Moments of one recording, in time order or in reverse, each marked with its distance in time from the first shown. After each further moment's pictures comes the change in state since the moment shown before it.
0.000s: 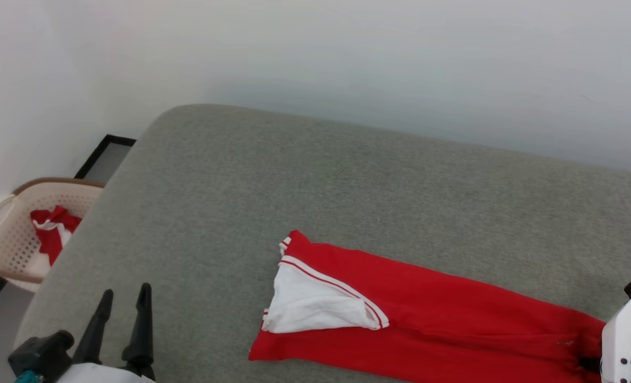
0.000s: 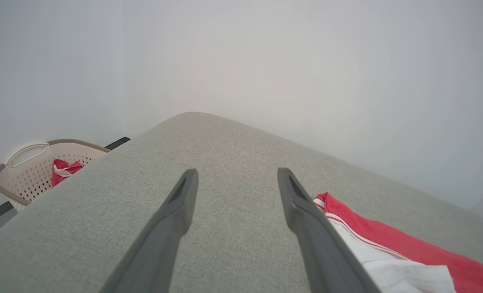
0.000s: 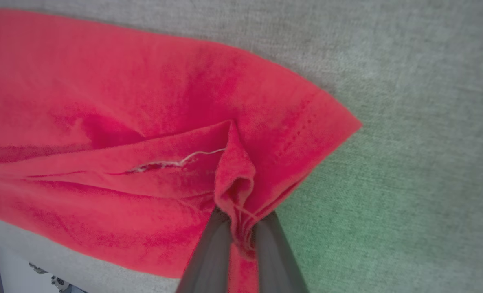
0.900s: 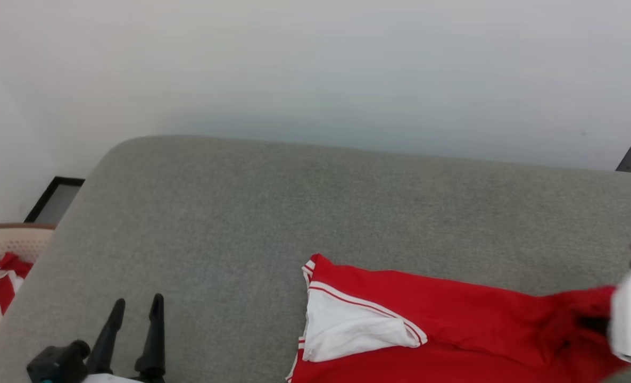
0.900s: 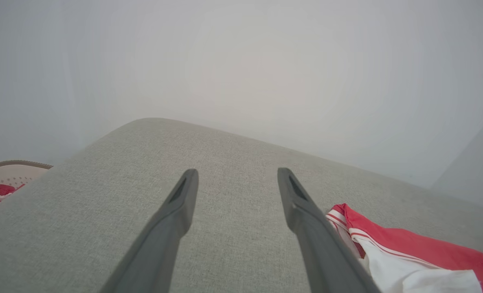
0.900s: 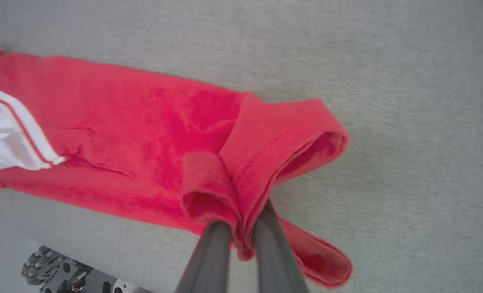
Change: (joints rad) left arm 0.025 -0.058 0.030 0.013 0.104 -0.035 0.000; right arm 0.005 -0.067 -0.010 -0.263 0.036 0.001 0.105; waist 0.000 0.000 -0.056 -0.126
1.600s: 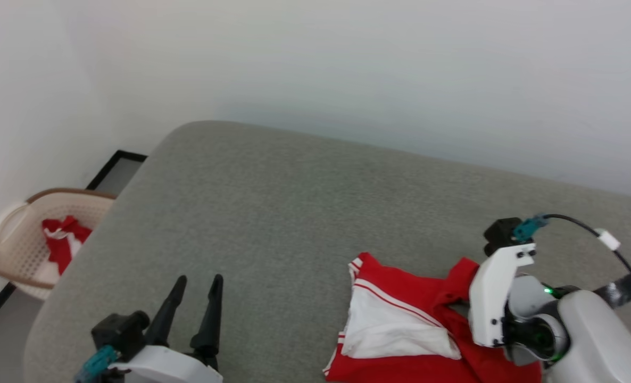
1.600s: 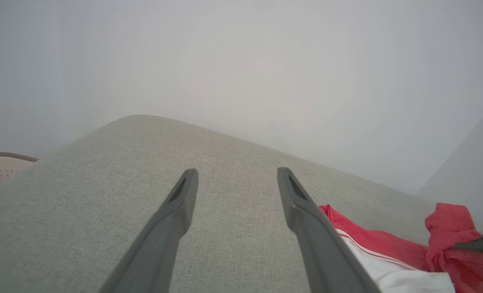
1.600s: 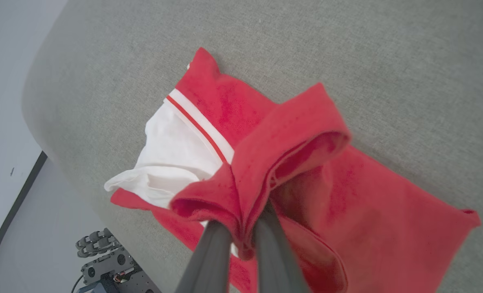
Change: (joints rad) left arm -0.120 -0.065 -0.115 0.077 0.015 -0.037 0.020; right arm -0.127 0.280 0.223 0.070 -0.057 0.000 -0.151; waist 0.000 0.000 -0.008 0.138
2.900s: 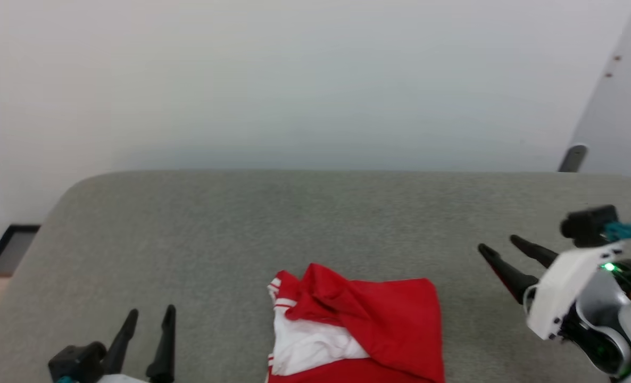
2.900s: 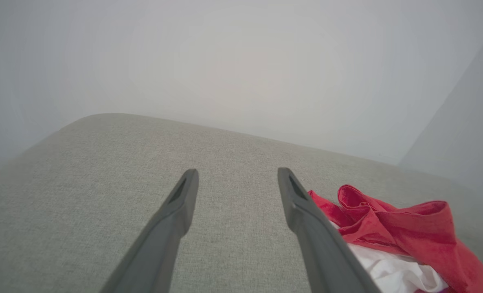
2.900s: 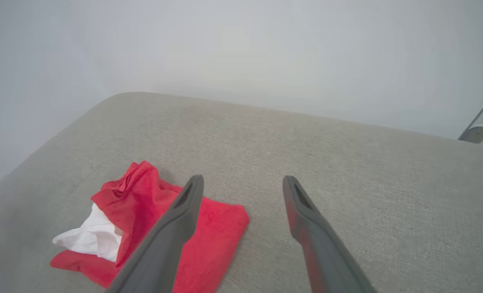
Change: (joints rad) left arm 0.072 0.050 0.079 0.051 0.008 0.004 -0.018; right arm 0.009 -0.250 0.162 -0.100 0.149 0.000 -0.522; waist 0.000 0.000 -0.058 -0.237
